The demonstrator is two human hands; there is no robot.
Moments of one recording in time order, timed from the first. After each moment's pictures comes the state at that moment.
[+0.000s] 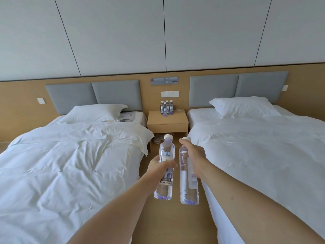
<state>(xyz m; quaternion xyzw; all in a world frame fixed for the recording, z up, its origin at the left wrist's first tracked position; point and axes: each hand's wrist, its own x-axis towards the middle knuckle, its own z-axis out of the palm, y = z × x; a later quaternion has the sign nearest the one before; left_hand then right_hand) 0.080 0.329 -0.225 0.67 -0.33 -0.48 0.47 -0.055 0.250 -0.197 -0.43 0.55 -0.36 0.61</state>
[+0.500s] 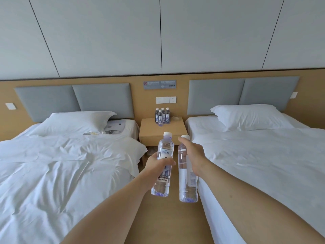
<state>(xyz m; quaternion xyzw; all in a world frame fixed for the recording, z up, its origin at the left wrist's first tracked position) 0.181 0.045 -0.228 0.66 -0.35 -0.48 0.47 0.043 -0.033 -0.204 -0.43 0.56 -0.36 0.61</state>
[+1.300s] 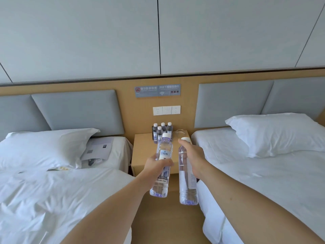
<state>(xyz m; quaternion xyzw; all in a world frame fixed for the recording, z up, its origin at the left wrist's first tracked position) 0.374 -0.403 -0.264 0.68 -0.34 -0.49 0.44 0.228 -0.471 -0.241 -0.41 0.59 -0.34 0.60</state>
